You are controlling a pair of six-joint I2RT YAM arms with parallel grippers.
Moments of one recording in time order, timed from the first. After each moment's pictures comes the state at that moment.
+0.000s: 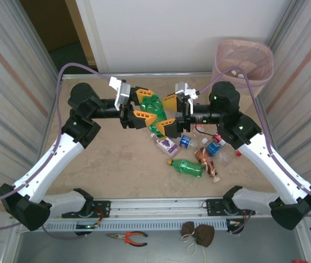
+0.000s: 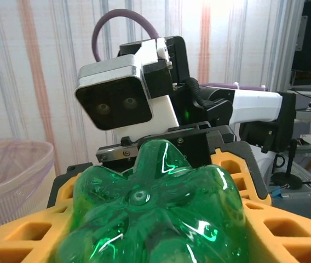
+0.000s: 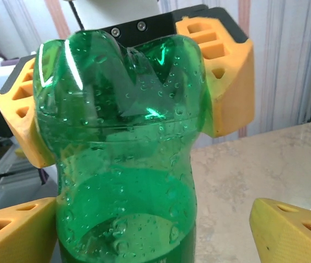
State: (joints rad) left arm -0.57 1.18 1.24 0.20 1.05 -0.16; right arm 0.64 1.14 1.31 -0.30 -0.83 0.08
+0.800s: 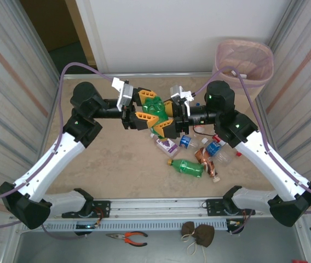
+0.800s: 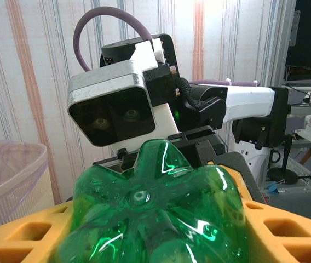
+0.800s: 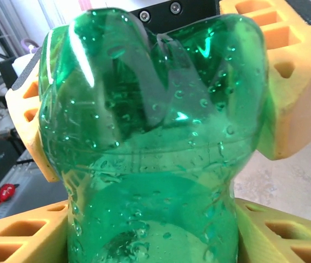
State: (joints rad) left arm -0.59 1.19 1.25 0.18 1.05 -0.13; right arm 0.66 1.17 1.33 -0.32 -0.90 0.07
